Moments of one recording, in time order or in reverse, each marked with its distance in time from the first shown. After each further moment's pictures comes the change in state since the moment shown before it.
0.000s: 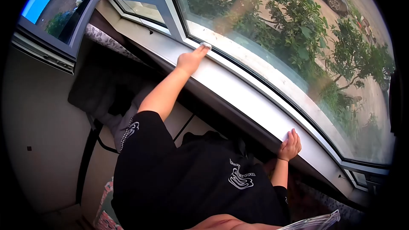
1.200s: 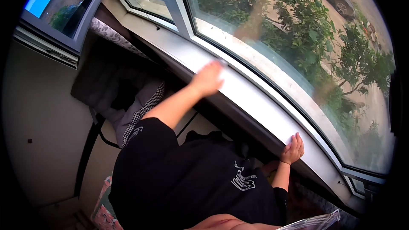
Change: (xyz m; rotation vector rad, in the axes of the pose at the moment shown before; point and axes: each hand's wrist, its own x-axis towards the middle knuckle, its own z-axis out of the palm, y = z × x) left_hand -0.044 0.062 -0.009 -0.211 -0.104 0.121; right_hand 0.000 0.001 -0.001 -0.024 -0.009 -0.003
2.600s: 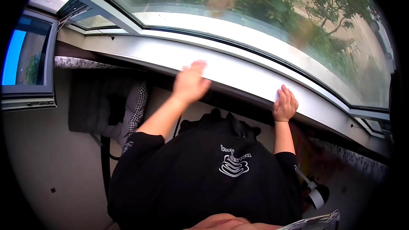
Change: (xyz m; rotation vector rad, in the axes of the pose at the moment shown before) left_hand -0.034 0.102 -0.009 -0.146 -0.050 0.100; right_hand 0.003 -0.004 -0.001 0.022 0.039 0.003
